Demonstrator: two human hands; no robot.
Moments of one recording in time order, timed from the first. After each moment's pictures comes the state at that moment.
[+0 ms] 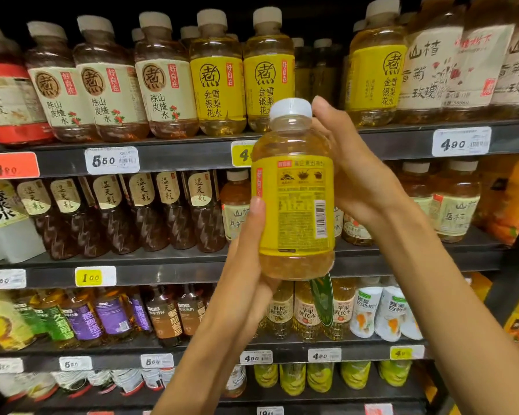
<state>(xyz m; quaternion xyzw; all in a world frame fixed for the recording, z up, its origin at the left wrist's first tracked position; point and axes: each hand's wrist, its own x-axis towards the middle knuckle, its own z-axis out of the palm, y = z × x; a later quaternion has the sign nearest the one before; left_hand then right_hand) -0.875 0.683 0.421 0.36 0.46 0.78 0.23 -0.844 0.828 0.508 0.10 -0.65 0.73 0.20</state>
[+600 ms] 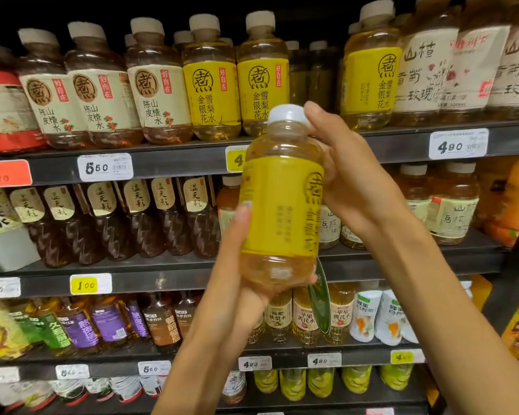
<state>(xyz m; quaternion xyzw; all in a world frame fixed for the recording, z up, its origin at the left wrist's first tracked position) -0.879 0.681 0.423 0.33 0.38 0.81 0.30 -0.842 0.822 0.507 0.07 -0.63 0.73 0.26</state>
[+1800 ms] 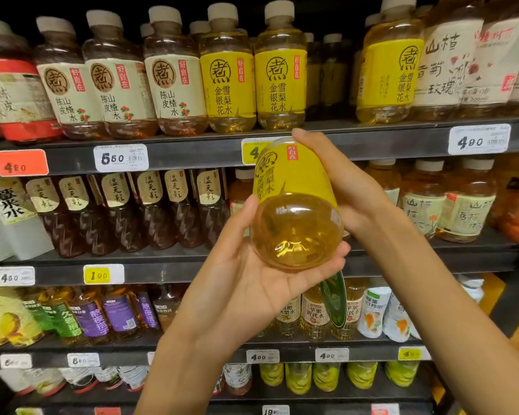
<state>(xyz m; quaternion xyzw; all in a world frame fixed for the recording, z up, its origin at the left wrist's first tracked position) -0.875 0.654 0.446 0.26 0.23 0.79 0.51 -0.868 0.819 0.493 -0.01 -0.59 0.80 0.11</state>
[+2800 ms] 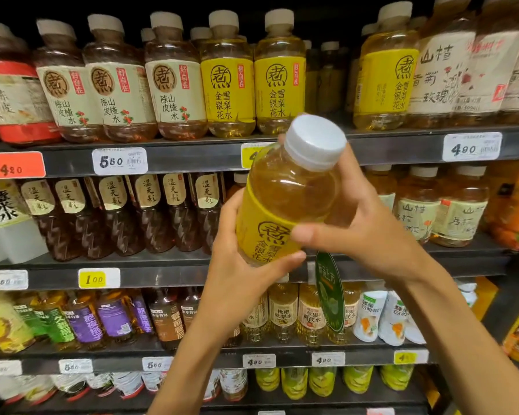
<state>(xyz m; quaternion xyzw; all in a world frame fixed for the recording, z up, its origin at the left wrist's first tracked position) -0.900 0.664 0.416 0.43 0.60 0.68 -0.01 -0.822 0.807 0.472 0.24 -0.74 0.58 0.26</state>
